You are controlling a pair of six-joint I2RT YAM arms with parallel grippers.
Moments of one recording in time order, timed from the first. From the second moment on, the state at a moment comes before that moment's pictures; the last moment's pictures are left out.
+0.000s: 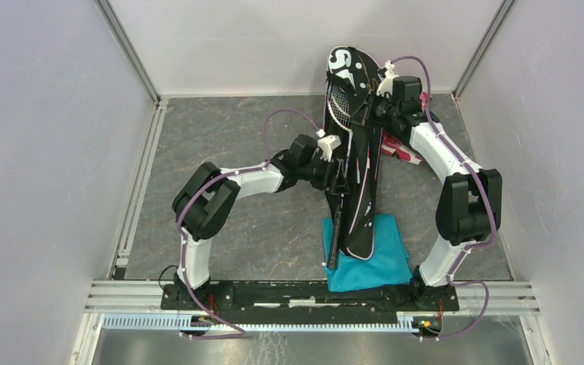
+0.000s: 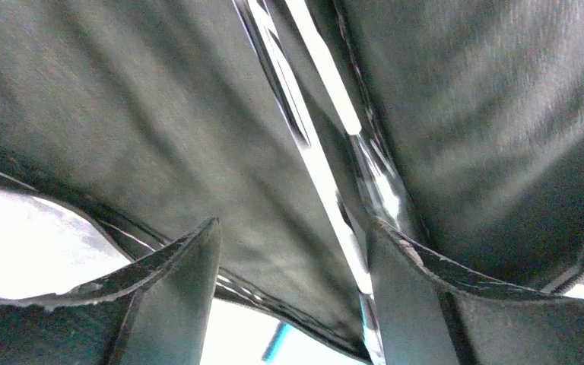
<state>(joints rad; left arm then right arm) -0.73 2.01 1.29 0.11 0.49 -0.39 0.16 1.77 1.45 -0.23 -0.42 0.37</state>
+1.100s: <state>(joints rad) -0.72 1.99 1.29 0.20 0.55 -0.64 0.13 1.76 1.40 -0.17 -0.47 0.36</state>
